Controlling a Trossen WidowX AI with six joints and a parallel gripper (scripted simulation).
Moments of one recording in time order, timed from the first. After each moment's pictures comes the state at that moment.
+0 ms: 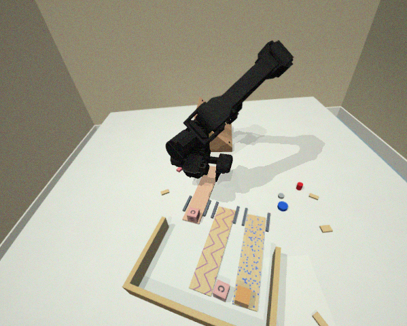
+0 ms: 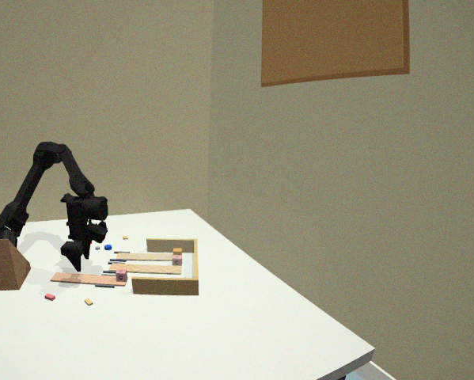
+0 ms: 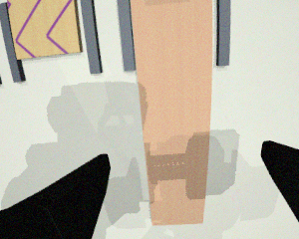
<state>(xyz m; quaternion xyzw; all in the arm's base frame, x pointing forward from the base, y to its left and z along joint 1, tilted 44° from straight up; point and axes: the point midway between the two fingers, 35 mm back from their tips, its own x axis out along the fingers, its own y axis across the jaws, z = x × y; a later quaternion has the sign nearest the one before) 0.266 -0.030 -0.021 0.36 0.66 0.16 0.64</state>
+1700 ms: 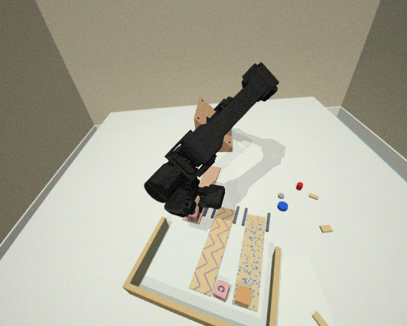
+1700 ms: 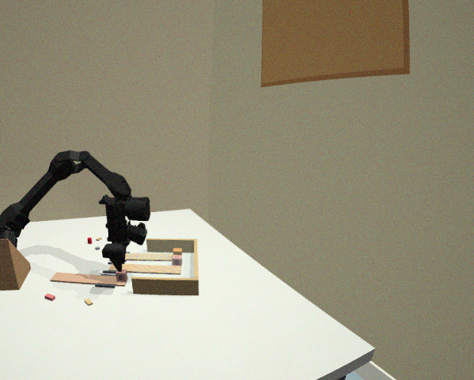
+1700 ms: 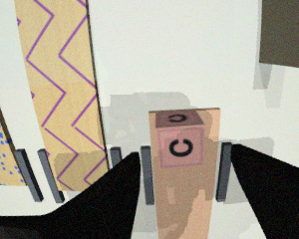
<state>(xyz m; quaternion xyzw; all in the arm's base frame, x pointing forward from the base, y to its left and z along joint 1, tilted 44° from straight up) 0.388 -0.056 -0.036 0.36 0.65 0.16 0.65</state>
